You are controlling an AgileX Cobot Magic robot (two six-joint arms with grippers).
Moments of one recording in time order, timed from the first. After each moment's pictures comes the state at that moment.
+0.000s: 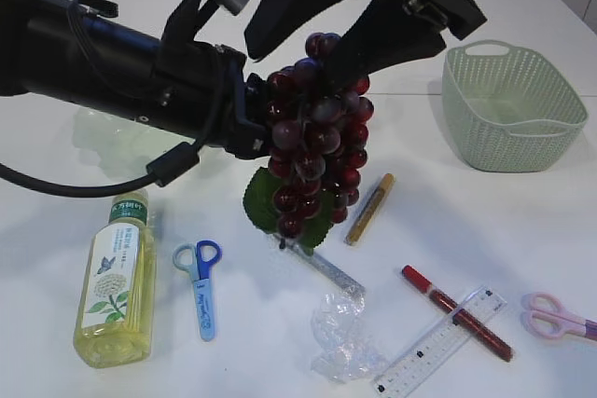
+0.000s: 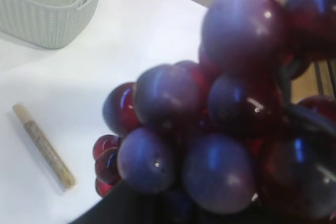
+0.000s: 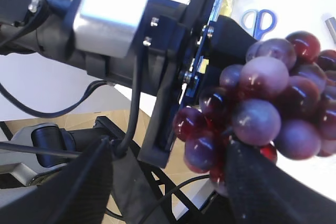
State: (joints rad) left arm -0.48 1.73 -1.13 -1.40 0.82 1.50; right arm 0.48 1.57 -1.59 0.64 1.25 0.03
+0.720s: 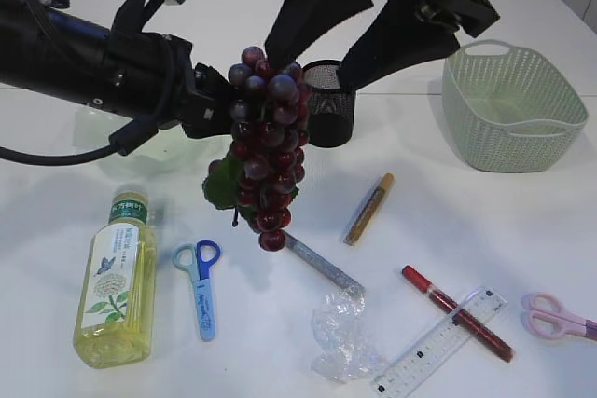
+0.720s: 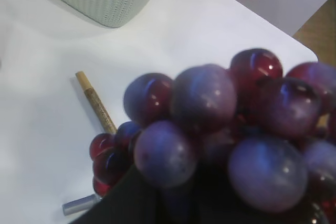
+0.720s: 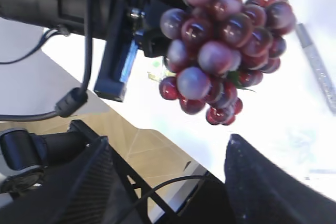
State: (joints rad) left arm -0.34 1.73 -1.13 -1.33 0.84 1.40; right arm 0.48 1.57 -1.59 0.57 1.25 0.03
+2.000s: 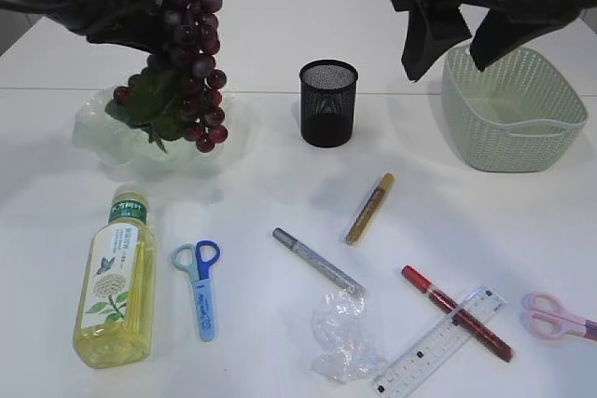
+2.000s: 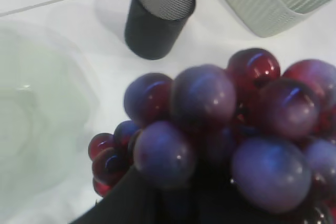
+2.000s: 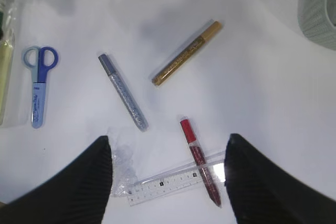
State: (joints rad) left arm -0.24 1.73 -1.44 -0.69 0.76 0.57; right arm 0.48 1.57 -1.59 -0.03 1.25 0.18
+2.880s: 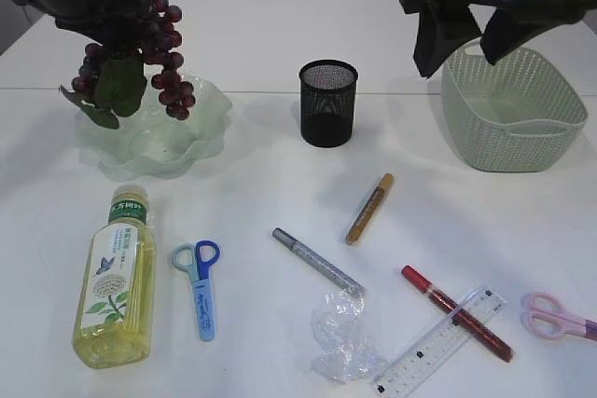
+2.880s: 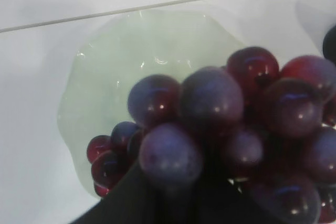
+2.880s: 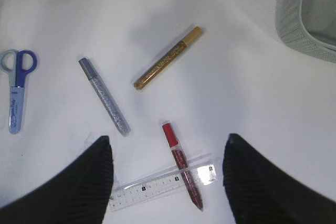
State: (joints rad) left arm -0.24 1.97 -1.76 0.05 0.80 -0.09; right arm 0.48 1.57 -1.59 -0.08 1.25 0.18
